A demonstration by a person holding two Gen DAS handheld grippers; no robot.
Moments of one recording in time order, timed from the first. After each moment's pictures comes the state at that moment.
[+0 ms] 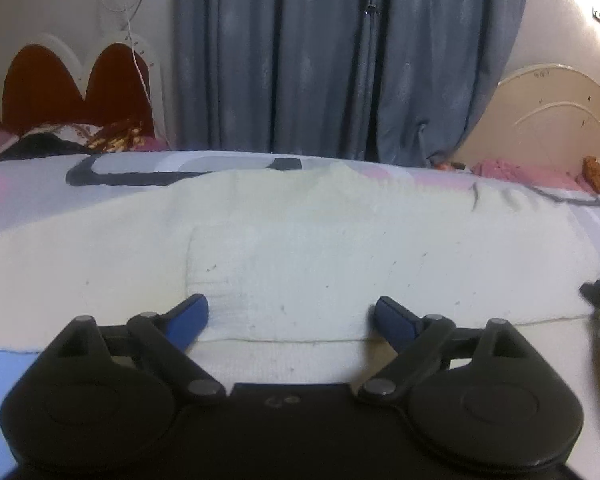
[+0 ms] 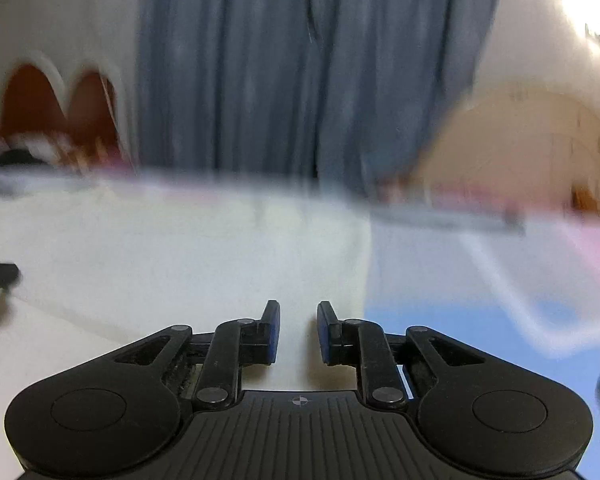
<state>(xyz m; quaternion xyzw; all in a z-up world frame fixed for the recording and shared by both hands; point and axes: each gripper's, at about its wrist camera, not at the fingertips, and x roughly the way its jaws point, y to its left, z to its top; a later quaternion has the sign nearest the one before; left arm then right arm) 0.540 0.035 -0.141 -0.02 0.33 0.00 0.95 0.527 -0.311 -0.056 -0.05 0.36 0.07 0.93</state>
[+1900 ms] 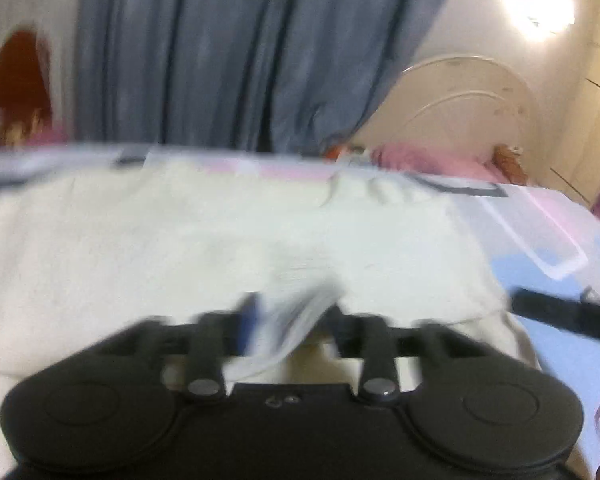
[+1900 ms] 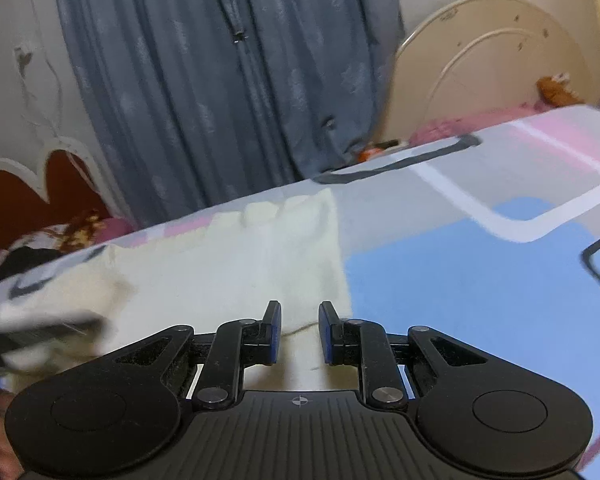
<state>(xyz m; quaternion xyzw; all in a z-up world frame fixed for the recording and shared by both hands) 0.539 -0.033 -0.134 -0.03 0.33 -0.15 0.93 0.499 -0.342 -0.010 0.15 0.36 0.03 0.92</state>
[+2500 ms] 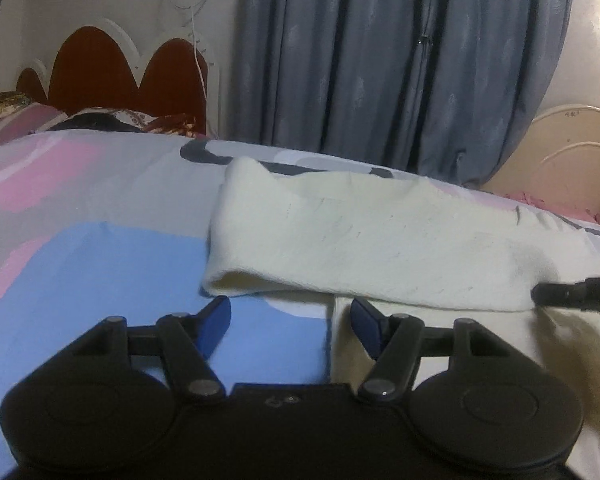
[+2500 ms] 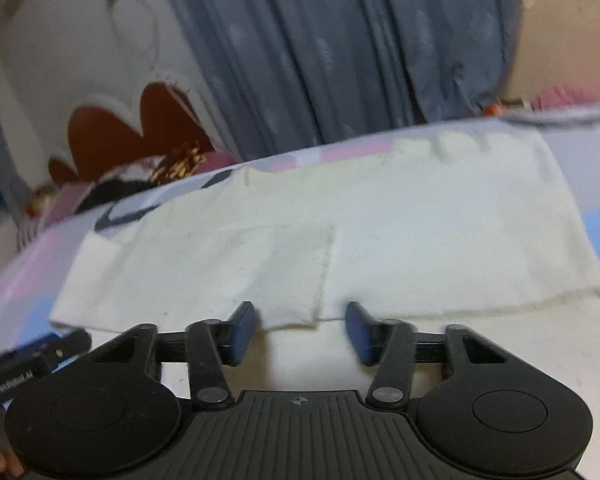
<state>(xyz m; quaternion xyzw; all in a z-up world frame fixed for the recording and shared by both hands) 0.482 0.125 -0.142 -0.06 0.31 0.05 0.95 0.533 -0.225 -0.028 0.11 0.41 0.20 0.88</state>
